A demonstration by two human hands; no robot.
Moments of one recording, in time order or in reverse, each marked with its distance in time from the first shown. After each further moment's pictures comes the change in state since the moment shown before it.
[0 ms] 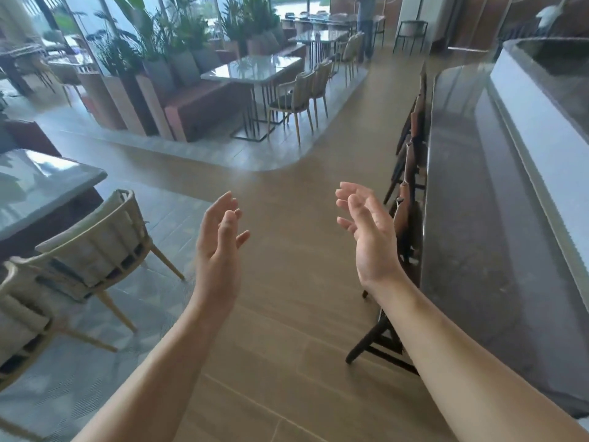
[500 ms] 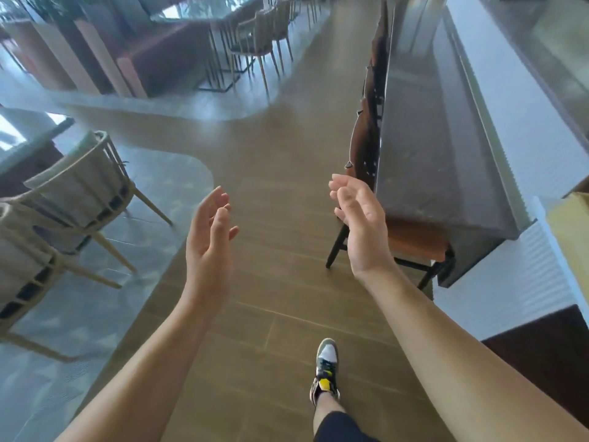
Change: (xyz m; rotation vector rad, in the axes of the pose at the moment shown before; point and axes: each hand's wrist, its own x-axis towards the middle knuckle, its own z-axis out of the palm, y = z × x) left_hand -0.282 0.030 -0.102 0.082 -0.116 -0.077; right_hand -0.319 -0.037 -0.042 -0.066 0.073 0.087
